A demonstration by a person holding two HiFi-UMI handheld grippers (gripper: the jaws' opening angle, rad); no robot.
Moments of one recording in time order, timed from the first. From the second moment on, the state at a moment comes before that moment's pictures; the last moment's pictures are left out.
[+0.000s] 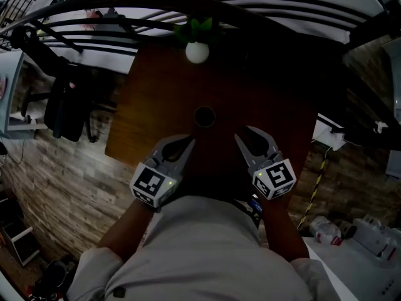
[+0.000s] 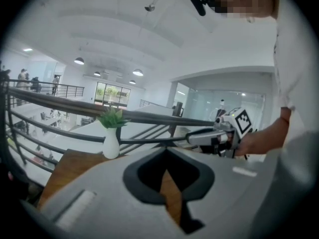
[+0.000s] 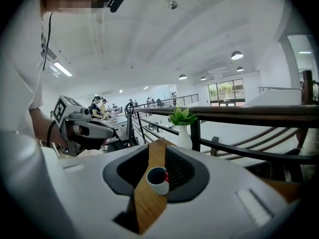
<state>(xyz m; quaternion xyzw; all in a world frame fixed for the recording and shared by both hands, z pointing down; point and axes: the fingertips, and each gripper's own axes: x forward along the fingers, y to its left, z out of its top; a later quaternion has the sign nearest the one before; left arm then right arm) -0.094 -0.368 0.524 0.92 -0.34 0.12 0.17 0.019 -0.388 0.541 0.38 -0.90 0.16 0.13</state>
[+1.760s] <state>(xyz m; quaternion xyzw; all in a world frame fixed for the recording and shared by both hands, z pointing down) -0.191 -0.161 0.433 0.91 -0.40 0.07 0.09 -0.072 -0.195 0.434 0.33 -0.94 0.06 0.07</state>
